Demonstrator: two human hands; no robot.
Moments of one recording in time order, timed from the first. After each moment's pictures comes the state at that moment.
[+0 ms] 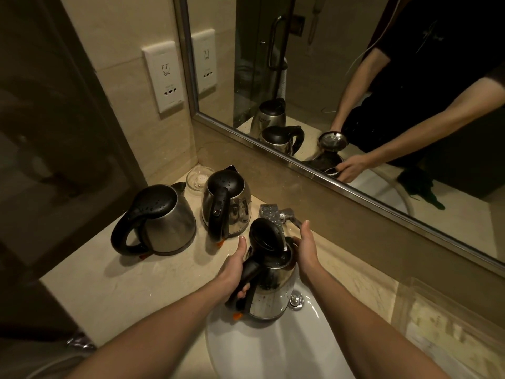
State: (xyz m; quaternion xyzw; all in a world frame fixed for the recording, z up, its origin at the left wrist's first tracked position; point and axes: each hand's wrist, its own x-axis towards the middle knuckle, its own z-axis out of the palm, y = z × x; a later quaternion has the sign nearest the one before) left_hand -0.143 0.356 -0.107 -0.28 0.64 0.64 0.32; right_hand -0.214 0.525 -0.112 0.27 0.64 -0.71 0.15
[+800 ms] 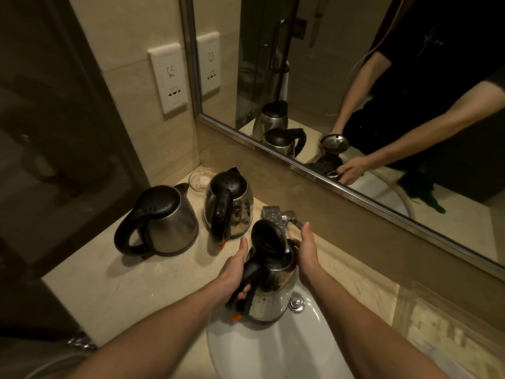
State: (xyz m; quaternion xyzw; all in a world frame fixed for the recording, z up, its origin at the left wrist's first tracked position) left_hand -0.143 0.353 -0.100 -0.28 0.64 0.63 0.33; right_hand -0.214 0.522 -0.115 0.27 0.62 -0.72 0.15
